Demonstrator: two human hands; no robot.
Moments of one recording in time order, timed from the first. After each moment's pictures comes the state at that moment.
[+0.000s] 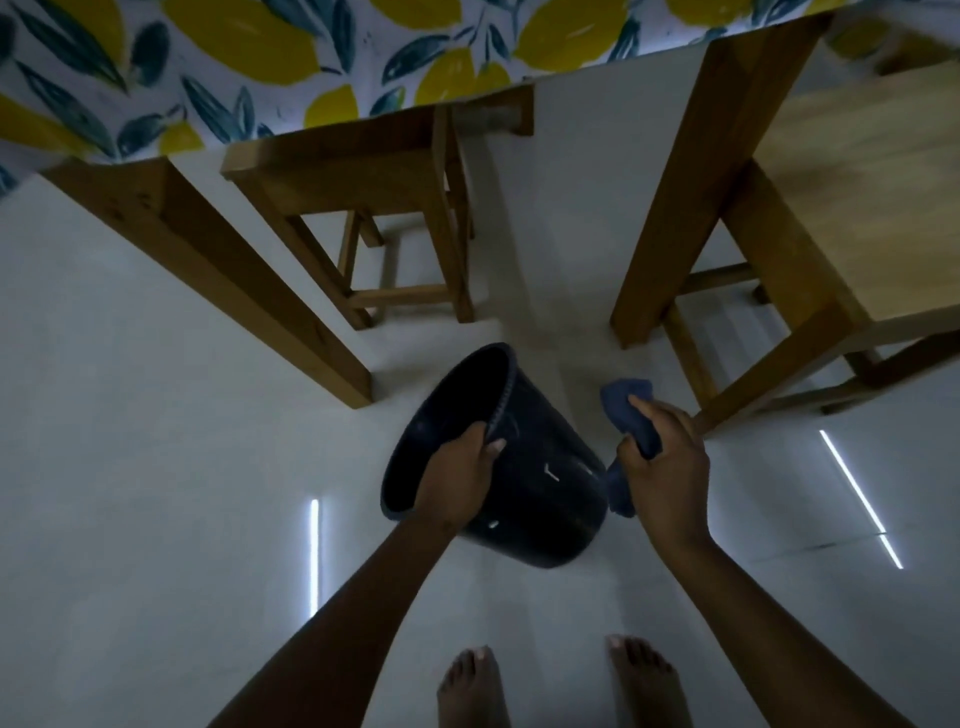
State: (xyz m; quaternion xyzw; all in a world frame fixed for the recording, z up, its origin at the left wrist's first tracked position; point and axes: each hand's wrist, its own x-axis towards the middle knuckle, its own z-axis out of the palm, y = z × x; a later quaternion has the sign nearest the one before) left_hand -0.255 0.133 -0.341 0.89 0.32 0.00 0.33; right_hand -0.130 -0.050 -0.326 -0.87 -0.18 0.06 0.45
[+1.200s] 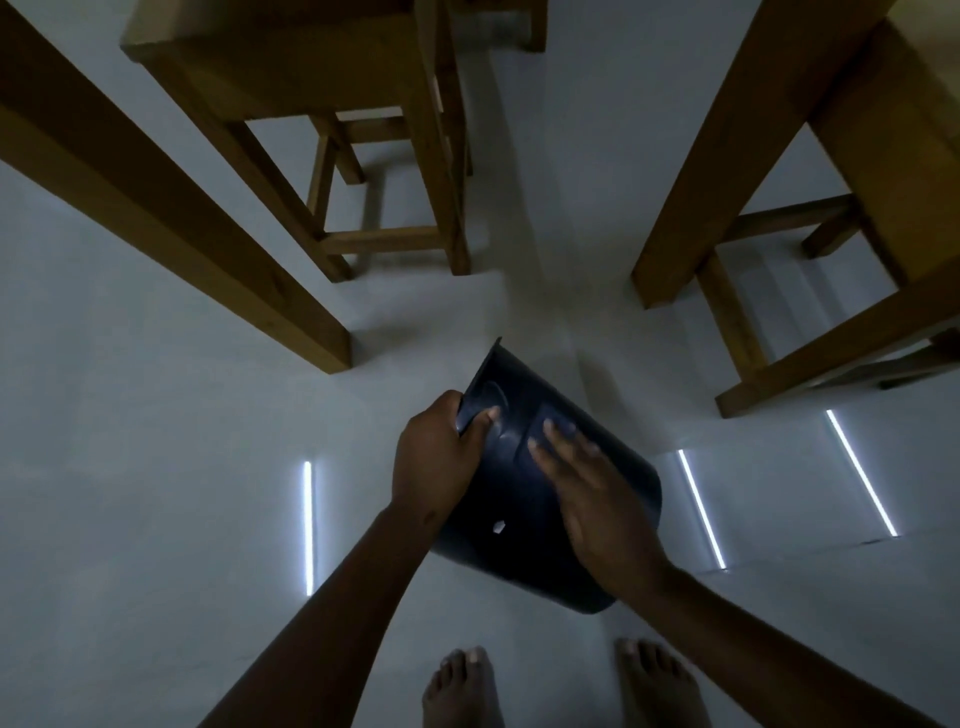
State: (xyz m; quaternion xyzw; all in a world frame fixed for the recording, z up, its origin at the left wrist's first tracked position) left_hand -0.249 0.153 -0.390 0.86 0.39 0.04 0.32; right_hand -0.172 -0.029 -0.446 -0.82 -0.50 0.12 0.25
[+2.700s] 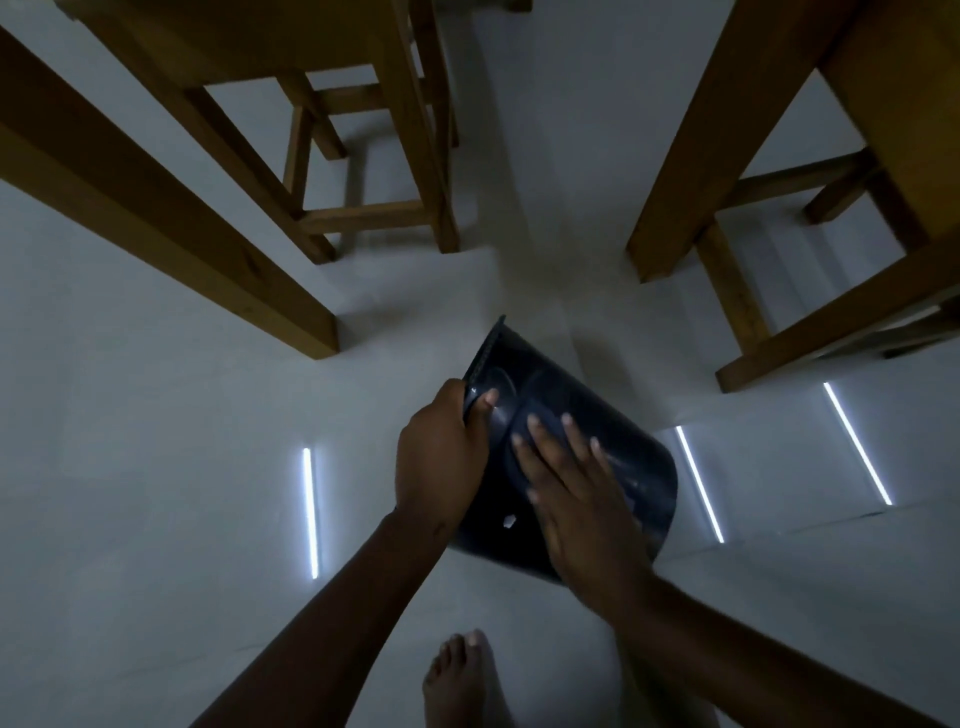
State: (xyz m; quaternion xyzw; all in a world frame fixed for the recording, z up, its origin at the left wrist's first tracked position) left_hand -0.244 0.132 -0.386 0.87 0.40 0.05 0.29; right_hand -0.201 -0.028 -0.438 -0.84 -0.48 0.10 0.23
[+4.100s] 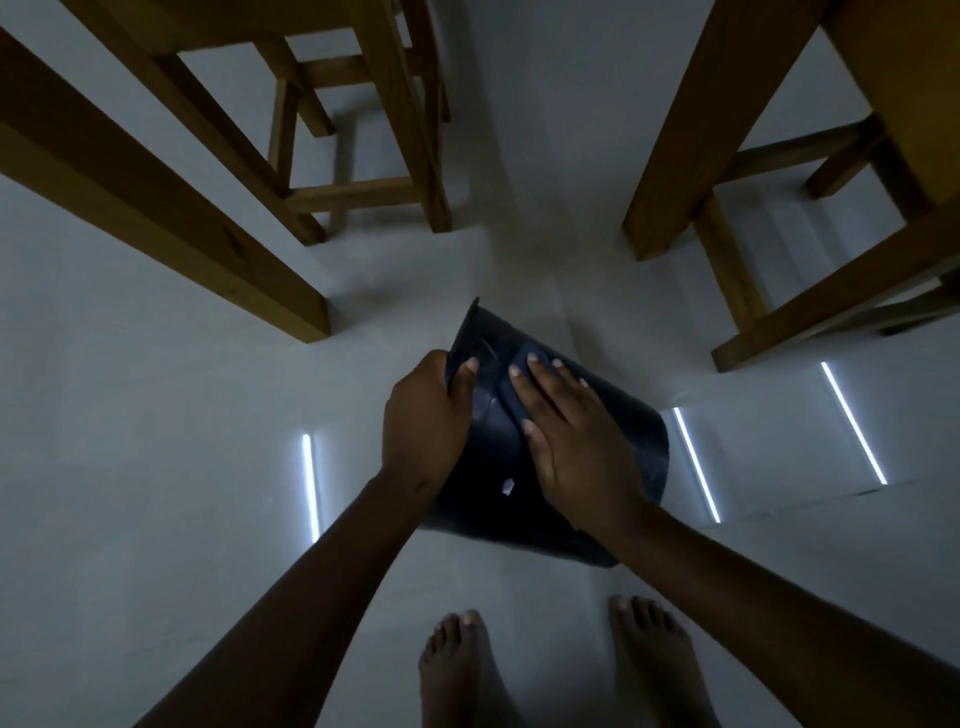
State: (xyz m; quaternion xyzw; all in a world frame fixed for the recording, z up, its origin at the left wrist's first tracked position) left_hand -0.236 0.139 -0.385 0.84 0.42 0.05 0.34; right_hand -0.161 -0.007 -0.442 -0.85 -0.46 0.13 0.22
